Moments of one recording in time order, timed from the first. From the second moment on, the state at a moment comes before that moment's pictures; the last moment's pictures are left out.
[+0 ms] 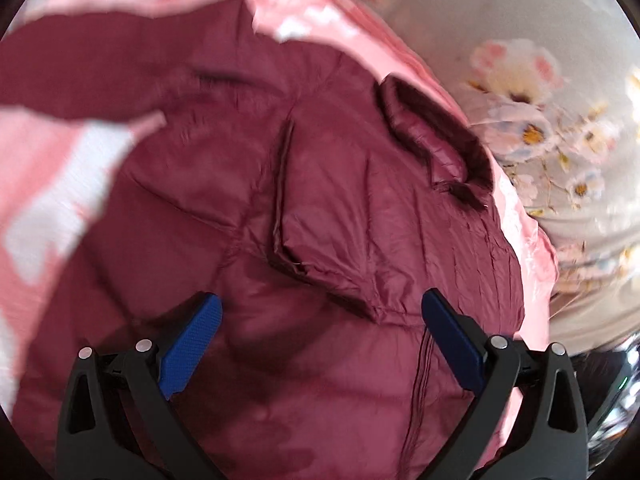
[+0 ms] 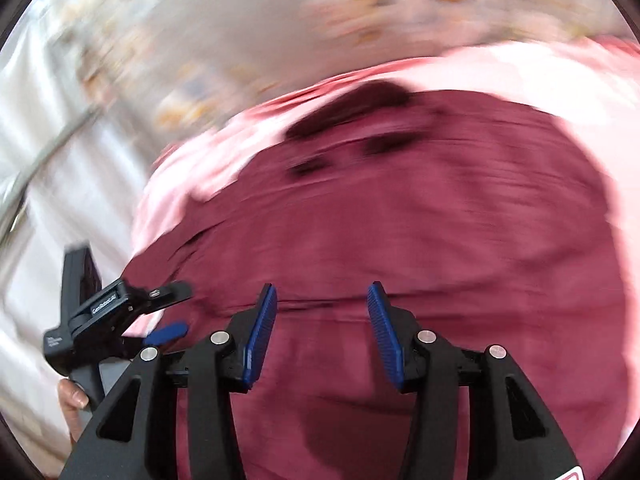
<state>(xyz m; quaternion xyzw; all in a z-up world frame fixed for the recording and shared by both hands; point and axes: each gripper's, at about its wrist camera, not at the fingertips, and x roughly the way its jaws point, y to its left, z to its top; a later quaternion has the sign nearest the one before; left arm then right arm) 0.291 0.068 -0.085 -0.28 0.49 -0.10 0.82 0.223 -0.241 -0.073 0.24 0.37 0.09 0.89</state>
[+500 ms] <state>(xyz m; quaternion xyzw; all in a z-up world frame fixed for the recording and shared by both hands) 0.324 0.073 -0.061 -0.23 0.46 -0.06 0.86 0.254 -0.391 -0.126 0.42 0.35 -0.05 0.84</state>
